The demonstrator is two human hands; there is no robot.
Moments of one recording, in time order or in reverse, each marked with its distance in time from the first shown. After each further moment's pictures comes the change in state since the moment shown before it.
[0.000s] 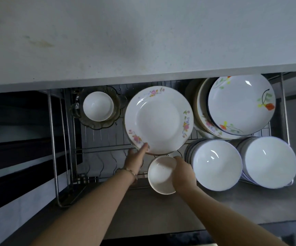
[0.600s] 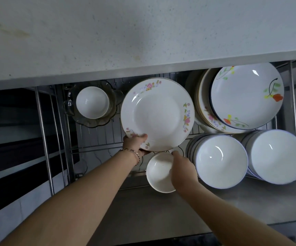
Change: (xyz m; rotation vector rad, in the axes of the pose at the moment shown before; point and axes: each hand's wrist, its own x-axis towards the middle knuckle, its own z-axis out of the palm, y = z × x) left_hand 0.033 0.034 0.008 -0.579 0.025 -0.176; right_hand 0.009 -0.003 0.000 -0.234 -0.039 -0.112
